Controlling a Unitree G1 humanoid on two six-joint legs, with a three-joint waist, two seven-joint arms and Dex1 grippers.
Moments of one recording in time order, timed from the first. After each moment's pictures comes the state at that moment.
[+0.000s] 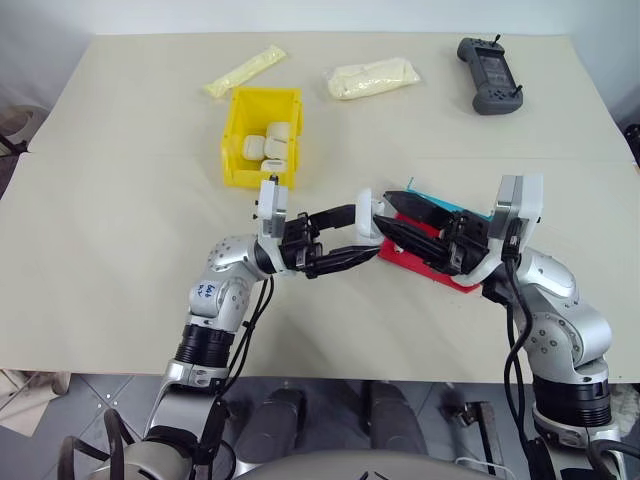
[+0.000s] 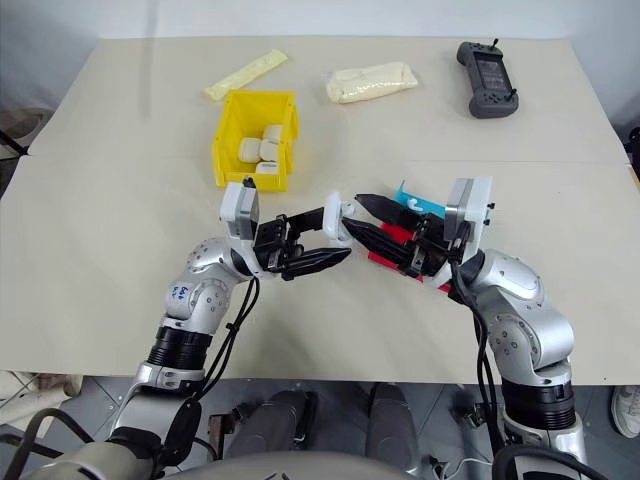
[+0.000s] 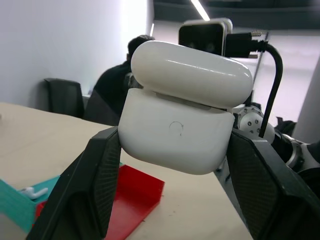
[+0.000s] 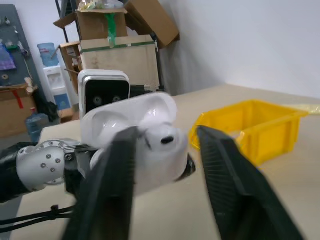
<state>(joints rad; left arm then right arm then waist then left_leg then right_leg) -0.51 0.14 -0.05 0.11 -0.58 0.21 -1.14 -0.26 -0.46 -0.09 -0.40 0.75 0.40 0.86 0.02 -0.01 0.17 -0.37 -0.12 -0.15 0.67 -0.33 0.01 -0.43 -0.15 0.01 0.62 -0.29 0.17</state>
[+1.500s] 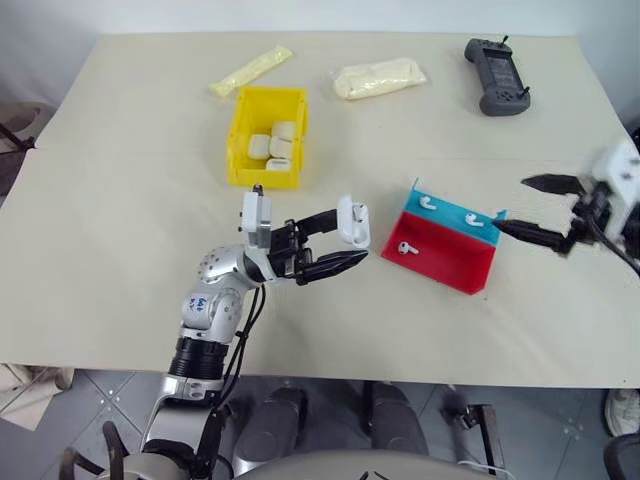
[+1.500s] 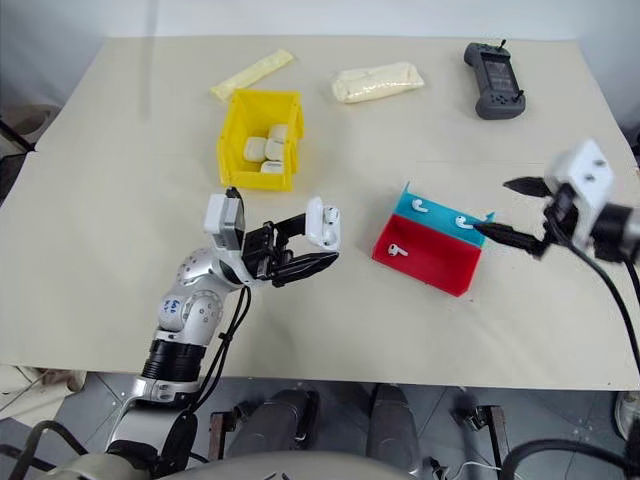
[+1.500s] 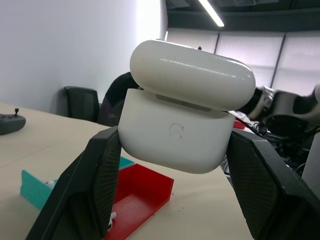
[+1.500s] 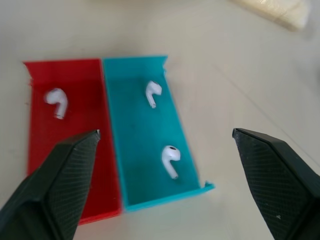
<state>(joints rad) -0.42 0.15 -0.04 0.06 -0.59 0.17 -1.16 -0.56 -1.04 -0.07 0.26 0.32 0.38 1.14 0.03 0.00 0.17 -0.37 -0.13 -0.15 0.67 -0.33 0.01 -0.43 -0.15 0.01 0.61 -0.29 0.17</state>
